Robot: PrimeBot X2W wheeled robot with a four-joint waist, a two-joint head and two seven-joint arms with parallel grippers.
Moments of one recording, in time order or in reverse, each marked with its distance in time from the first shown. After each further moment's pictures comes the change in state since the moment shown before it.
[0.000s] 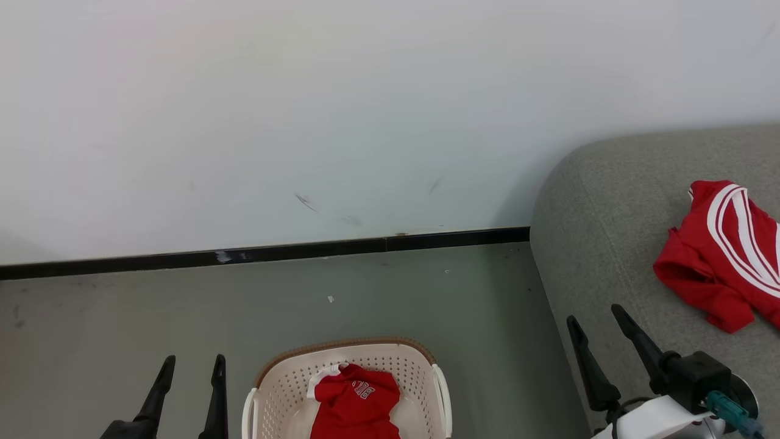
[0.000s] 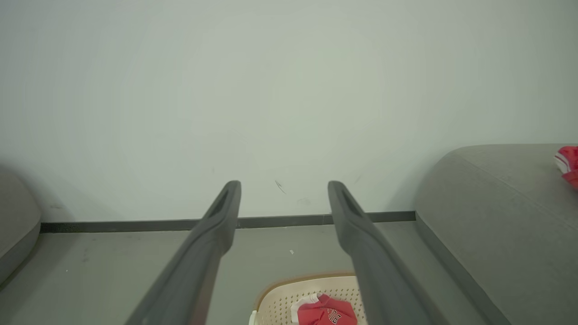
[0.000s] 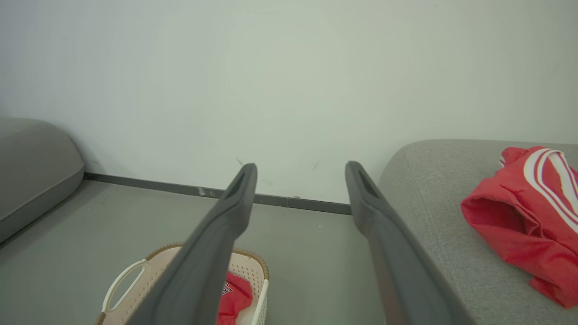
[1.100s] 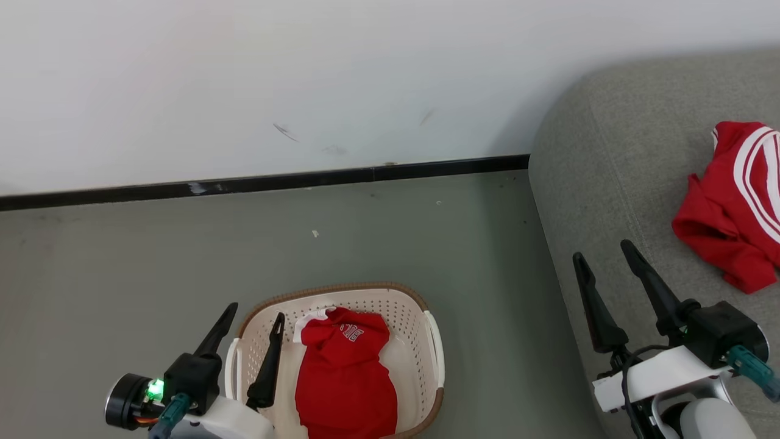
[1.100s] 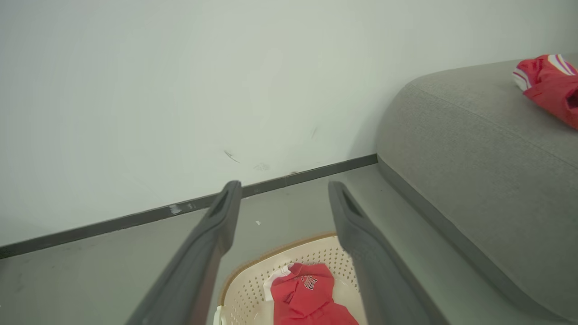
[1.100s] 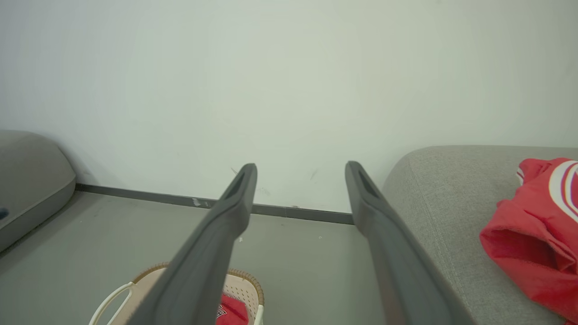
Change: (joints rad) left arm -0.189 0.013 -0.137 0.090 0.087 -0.062 0.059; right arm -0.103 0.001 -0.006 -0.077 0.026 0.000 0.004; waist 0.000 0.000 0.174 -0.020
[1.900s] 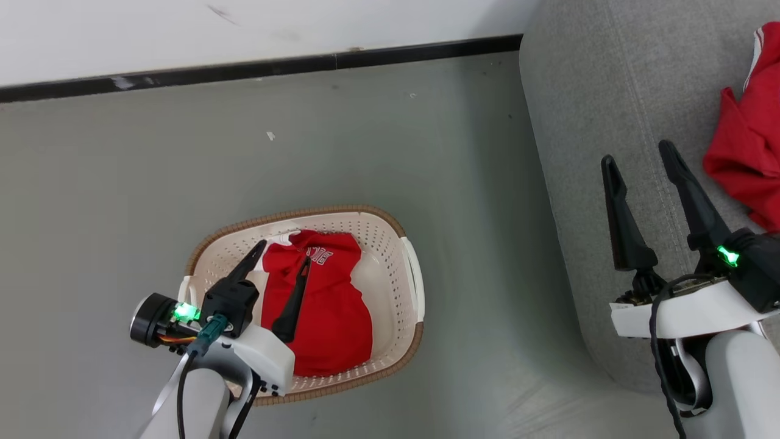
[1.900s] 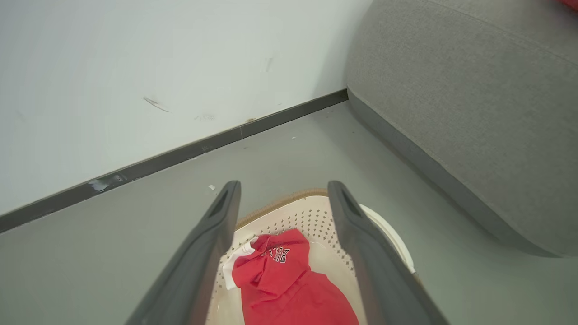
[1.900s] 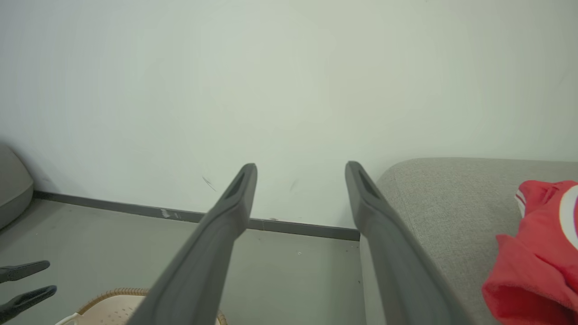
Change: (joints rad) left arm -0.265 -0.030 -0.082 0.200 0.065 -0.052 0.029; right arm -0.146 0.000 -0.040 -0.138 -0.008 0.000 0.000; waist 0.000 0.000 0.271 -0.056
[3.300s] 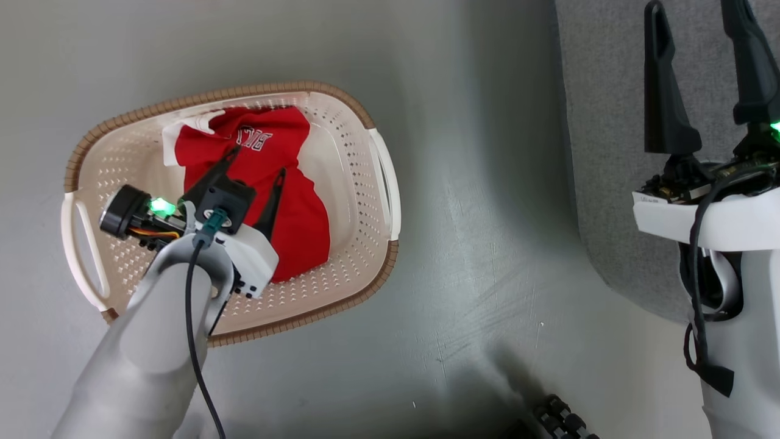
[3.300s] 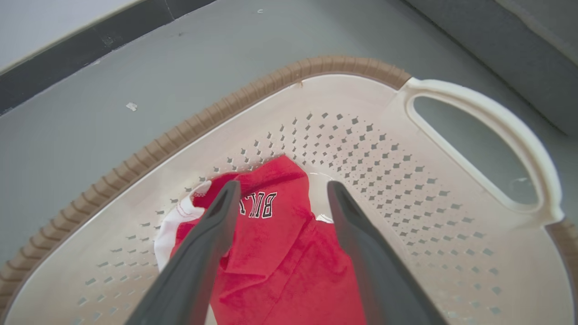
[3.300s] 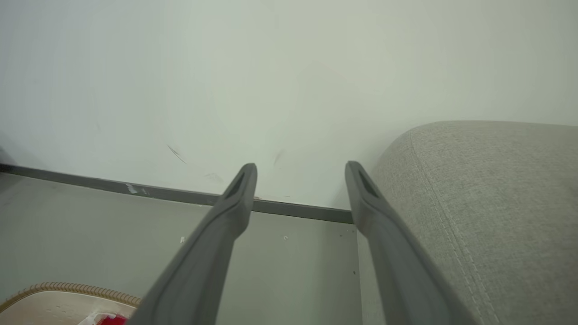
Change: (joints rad) left arm -0.376 0.004 -0.051 0.318 0.128 0.002 -0.005; right arm -0.291 -0.001 0.005 -0.057 0.030 0.000 -0.005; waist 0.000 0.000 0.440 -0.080
